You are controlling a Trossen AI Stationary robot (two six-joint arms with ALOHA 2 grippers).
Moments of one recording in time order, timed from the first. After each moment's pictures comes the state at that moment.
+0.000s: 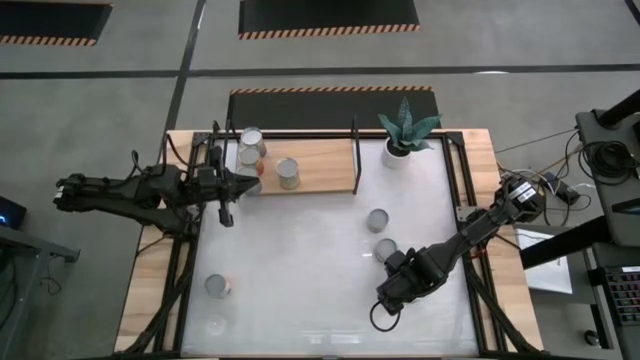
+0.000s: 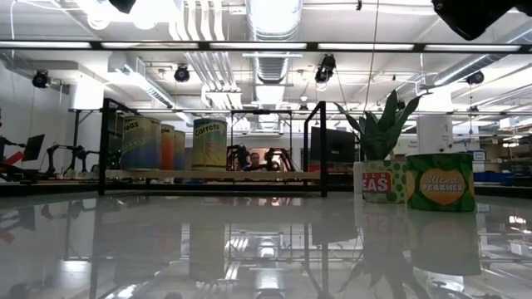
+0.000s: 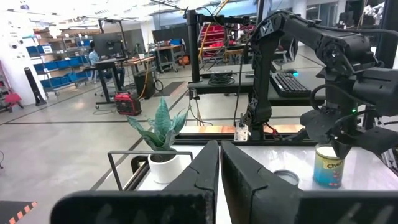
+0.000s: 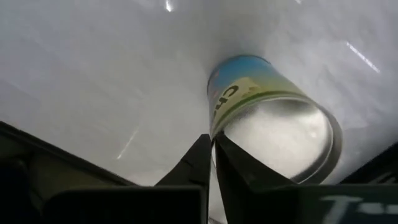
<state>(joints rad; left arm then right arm) -0.10 0.63 0.70 -0.05 -0.33 0.11 0.58 1.68 1.32 -1.12 -0.18 1.55</state>
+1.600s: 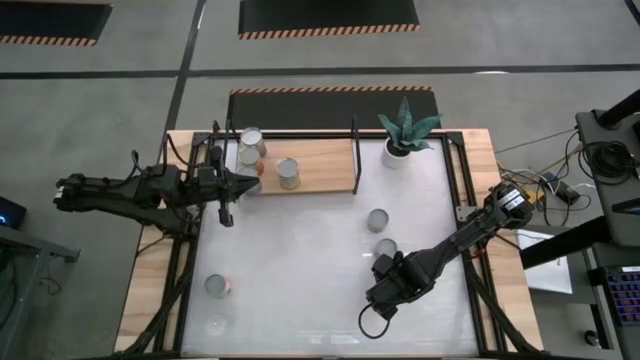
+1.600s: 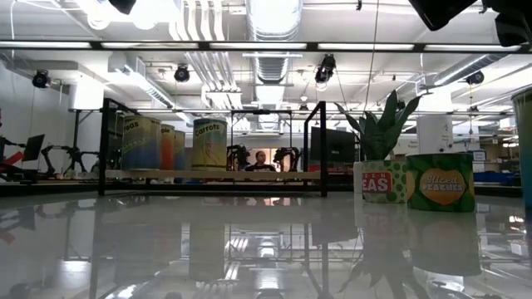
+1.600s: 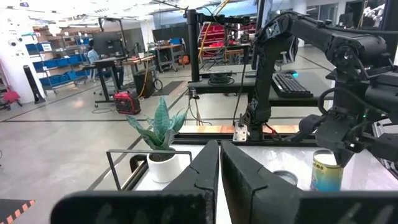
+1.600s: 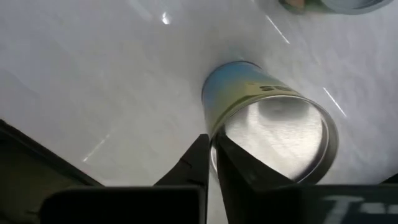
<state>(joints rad) -0.10 0.63 0.70 -0.05 -0.33 0.10 0.56 1.79 1.45 -1.19 -0.10 1.34</state>
